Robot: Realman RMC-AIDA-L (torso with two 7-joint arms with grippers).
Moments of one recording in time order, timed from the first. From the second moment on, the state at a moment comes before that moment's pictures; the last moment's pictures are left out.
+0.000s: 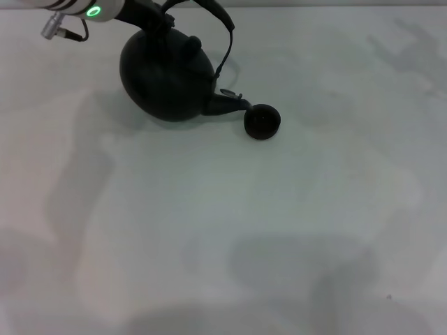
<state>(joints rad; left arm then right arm) -0.72 -2.08 1.51 1.22 -0.45 -1.02 0.53 0.44 2.01 -0.80 -0.73 1.75 1.19 -1.91</state>
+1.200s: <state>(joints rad) -0.79 -2.07 1.51 1.21 -0.40 -1.09 0.52 0.44 2.00 -0.80 -0.70 1.76 1.18 -1.93</state>
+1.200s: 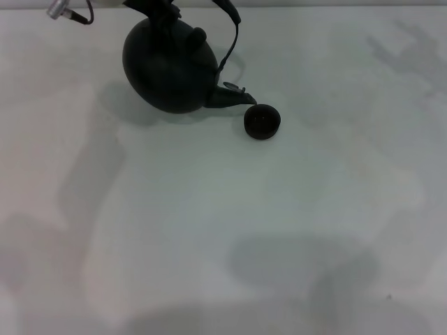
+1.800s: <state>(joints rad) -0.83 -2.08 1.52 1.21 -0.38 -1.12 0.52 0.44 2.00 -0.80 -0.70 1.77 1.17 -1.93</state>
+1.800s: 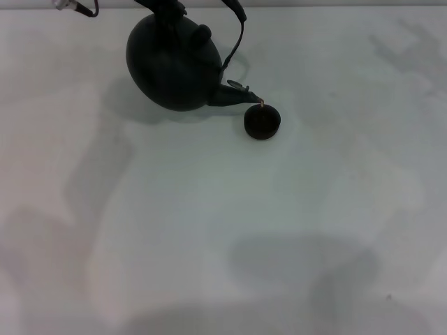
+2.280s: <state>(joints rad) -0.86 -2.08 1.53 1.20 -0.36 -1.15 0.51 0.44 2.00 -0.80 -0.70 1.77 1.16 -1.93</state>
